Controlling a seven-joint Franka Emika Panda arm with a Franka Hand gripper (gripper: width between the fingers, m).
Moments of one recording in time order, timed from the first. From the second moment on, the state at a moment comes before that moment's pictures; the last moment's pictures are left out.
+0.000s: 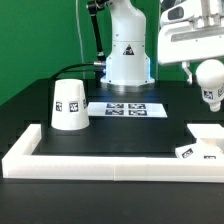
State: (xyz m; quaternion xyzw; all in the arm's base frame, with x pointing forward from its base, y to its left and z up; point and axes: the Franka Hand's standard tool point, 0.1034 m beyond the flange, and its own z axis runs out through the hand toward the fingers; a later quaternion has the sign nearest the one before) arm 0.471 0.140 0.110 -0.98 0.03 -0.17 0.06
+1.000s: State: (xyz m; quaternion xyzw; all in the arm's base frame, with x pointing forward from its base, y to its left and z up) arm 0.521 0.091 0.134 -0.97 -0.09 -0.22 0.02
